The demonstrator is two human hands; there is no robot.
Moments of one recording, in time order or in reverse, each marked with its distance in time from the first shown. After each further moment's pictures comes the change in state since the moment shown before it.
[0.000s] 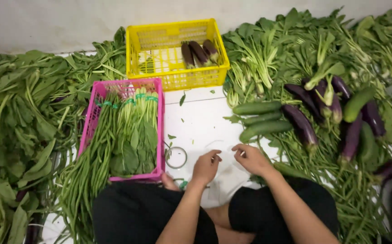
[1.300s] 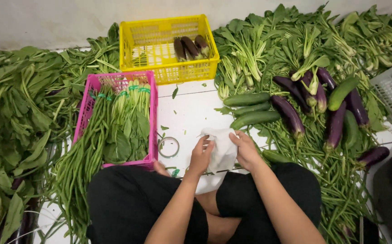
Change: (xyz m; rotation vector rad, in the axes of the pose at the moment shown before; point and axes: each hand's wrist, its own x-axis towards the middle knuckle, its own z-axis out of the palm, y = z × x) left_hand -0.022 0.027 0.023 -0.409 0.135 -0.049; right_hand -0.019 0.005 0.025 1.243 0.199 0.130
